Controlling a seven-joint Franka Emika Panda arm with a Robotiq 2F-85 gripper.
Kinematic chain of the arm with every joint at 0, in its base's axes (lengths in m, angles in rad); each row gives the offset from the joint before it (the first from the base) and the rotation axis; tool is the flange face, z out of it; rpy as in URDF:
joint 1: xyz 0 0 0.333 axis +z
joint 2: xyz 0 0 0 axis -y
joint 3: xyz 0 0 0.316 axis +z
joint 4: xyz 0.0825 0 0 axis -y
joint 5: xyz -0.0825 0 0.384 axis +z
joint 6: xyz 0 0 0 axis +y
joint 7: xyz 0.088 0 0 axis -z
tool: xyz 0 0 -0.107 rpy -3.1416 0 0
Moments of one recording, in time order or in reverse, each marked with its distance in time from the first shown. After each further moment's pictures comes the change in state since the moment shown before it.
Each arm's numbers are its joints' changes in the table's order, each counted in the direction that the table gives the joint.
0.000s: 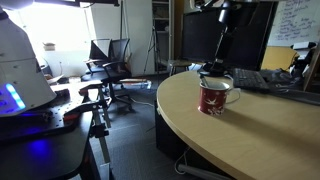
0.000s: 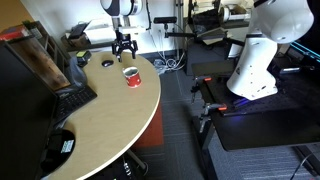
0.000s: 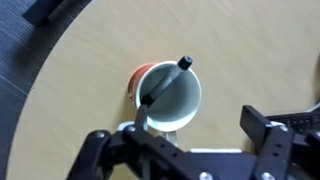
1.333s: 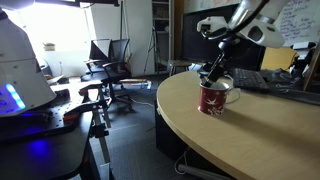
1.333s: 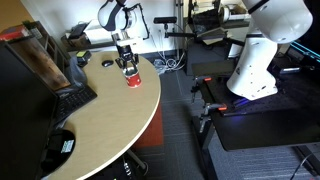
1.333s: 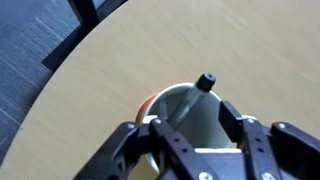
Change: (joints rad) arm -0.027 -0.235 0.017 0.223 -0.011 0.222 0.087
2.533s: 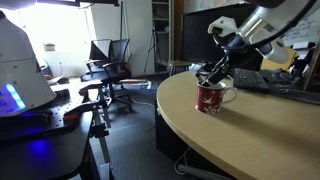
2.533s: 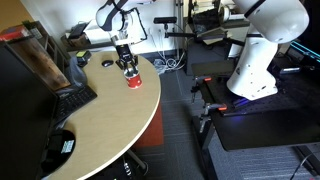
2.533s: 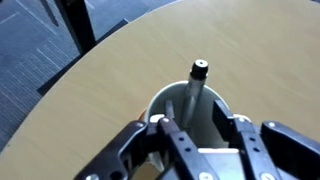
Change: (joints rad) arm -0.084 -0.147 0.049 0.229 0.013 0.251 0.004
